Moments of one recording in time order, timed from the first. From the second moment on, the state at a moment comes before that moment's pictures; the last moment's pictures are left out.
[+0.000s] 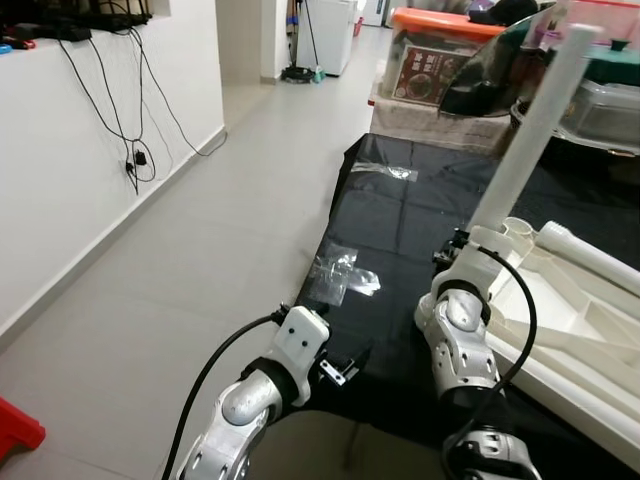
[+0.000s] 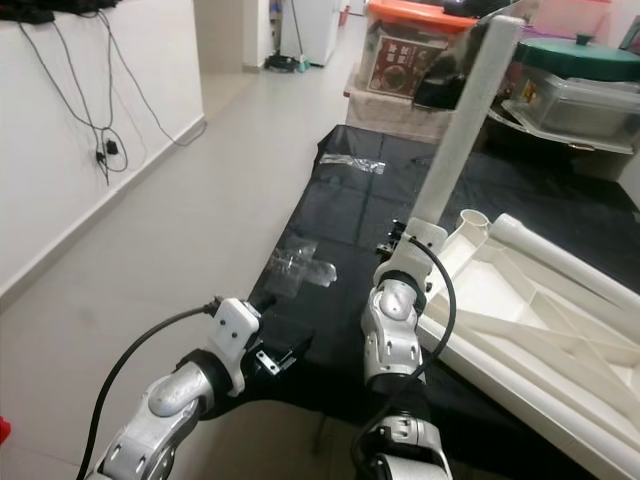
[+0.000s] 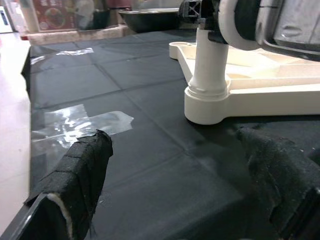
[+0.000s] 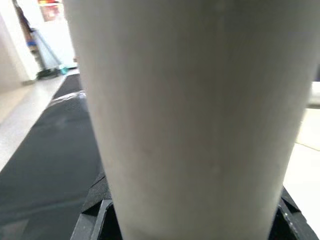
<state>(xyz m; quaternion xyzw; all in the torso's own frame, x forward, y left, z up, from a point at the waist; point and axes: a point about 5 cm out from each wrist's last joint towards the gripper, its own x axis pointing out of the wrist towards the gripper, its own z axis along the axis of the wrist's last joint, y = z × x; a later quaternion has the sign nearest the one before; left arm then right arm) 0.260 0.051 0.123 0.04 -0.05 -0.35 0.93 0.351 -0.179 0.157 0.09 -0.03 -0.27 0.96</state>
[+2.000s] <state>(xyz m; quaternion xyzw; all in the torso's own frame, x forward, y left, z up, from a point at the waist) 0.262 0.052 0.119 0.04 -0.04 -0.35 0.93 0.350 -0.174 0.144 0.10 0.00 -0.27 0.96</state>
